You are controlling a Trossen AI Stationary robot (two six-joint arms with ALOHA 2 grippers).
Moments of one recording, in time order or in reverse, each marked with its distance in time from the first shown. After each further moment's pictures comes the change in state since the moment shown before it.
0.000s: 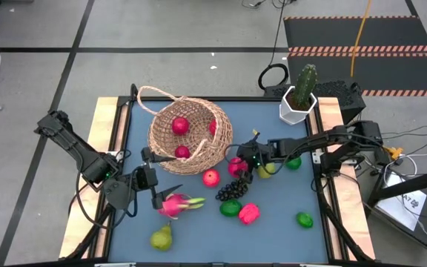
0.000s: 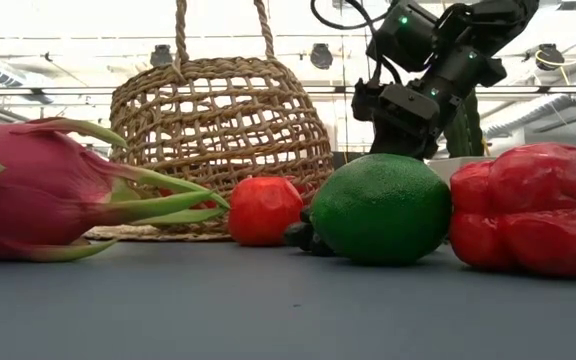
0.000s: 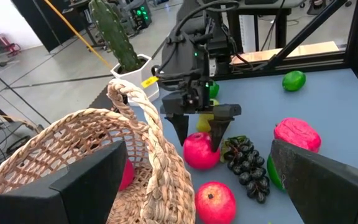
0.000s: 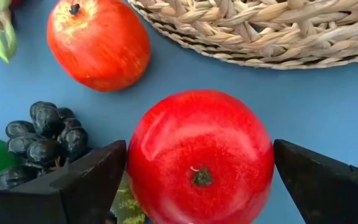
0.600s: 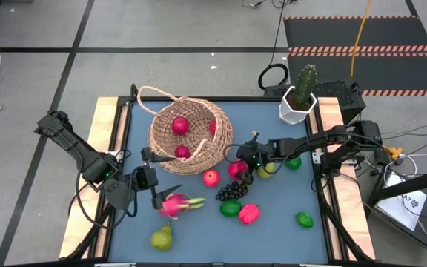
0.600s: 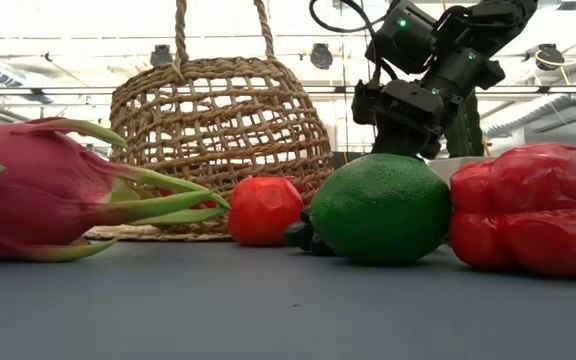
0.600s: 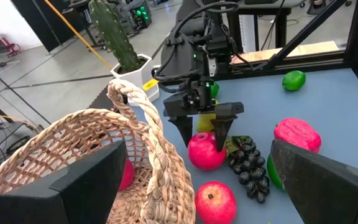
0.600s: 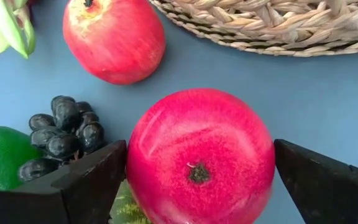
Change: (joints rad) left arm 0.000 0.000 0.000 0.000 0.000 0.001; right arm -0.002 0.008 0.001 -0.011 -0.073 0.034
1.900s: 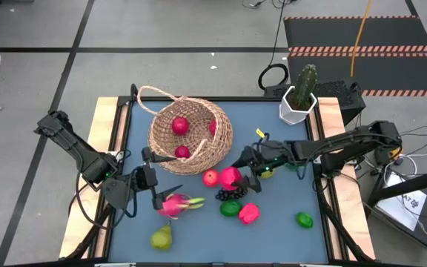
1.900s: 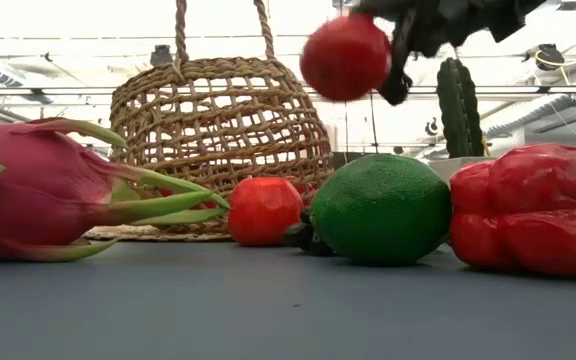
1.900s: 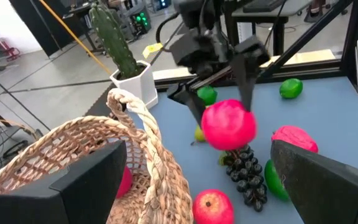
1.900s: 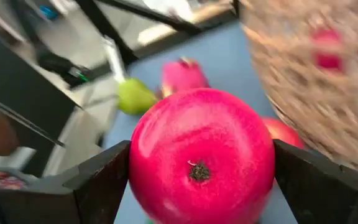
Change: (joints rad) left arm 0.000 0.000 0.001 0.047 -0.001 0.031; right arm 0.132 -0.234 -0.002 0.275 -0.103 0.062
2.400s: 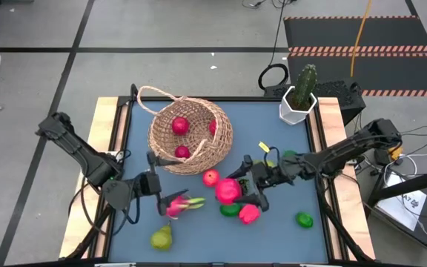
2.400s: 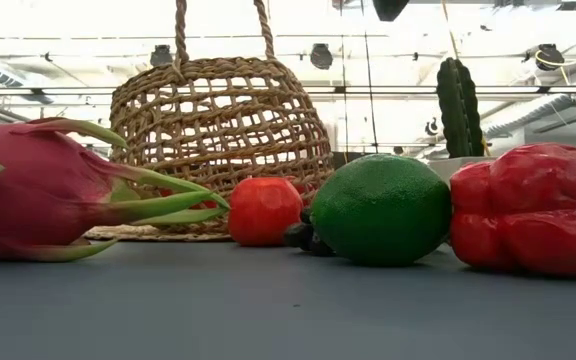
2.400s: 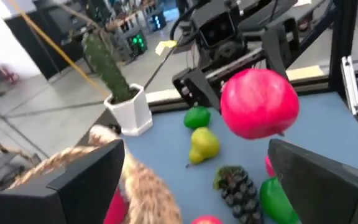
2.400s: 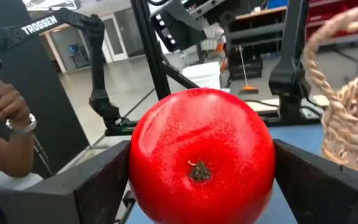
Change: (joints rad) left arm -0.001 0.055 -0.001 0.217 0.000 0.185; right arm 0.233 -0.001 0.000 0.355 0.223 -0.199
